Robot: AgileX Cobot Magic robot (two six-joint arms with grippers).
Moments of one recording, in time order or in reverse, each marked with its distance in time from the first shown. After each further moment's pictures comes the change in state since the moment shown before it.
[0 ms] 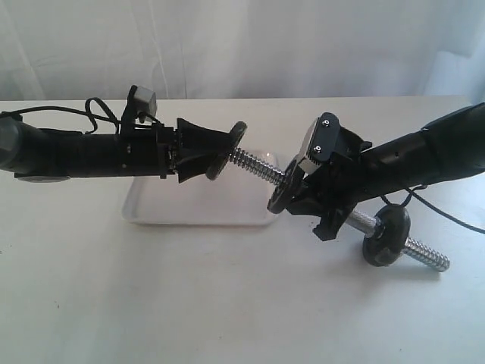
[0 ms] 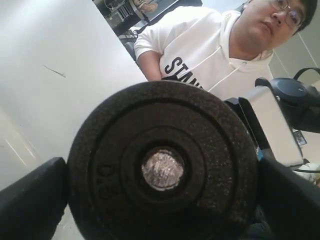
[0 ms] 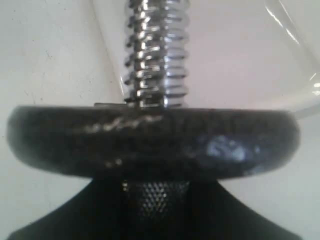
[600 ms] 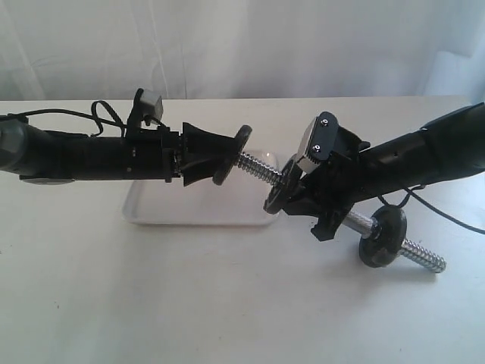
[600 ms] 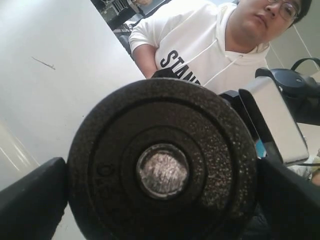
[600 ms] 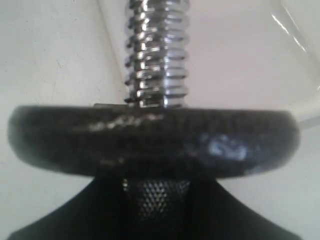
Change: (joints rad) left arm -0.020 0.000 0.007 0.000 0.004 0.012; right arm 0.004 0.000 0.000 0.008 0.026 0.000
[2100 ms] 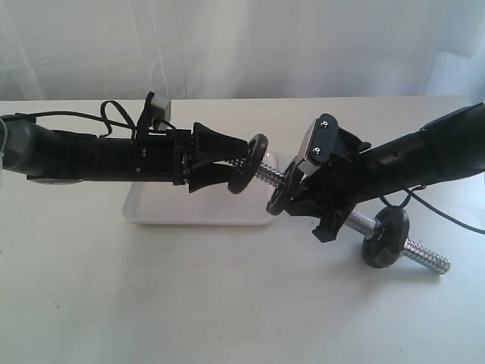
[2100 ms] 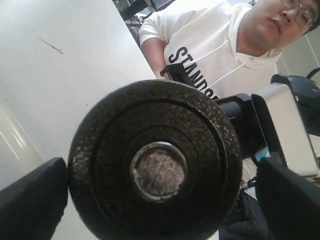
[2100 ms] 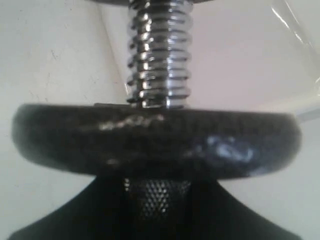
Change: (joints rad) left arm -0.032 -0.006 0.000 0.000 -0.063 -0.102; right arm 0.000 0.002 0.000 -0.015 -0.019 0.000
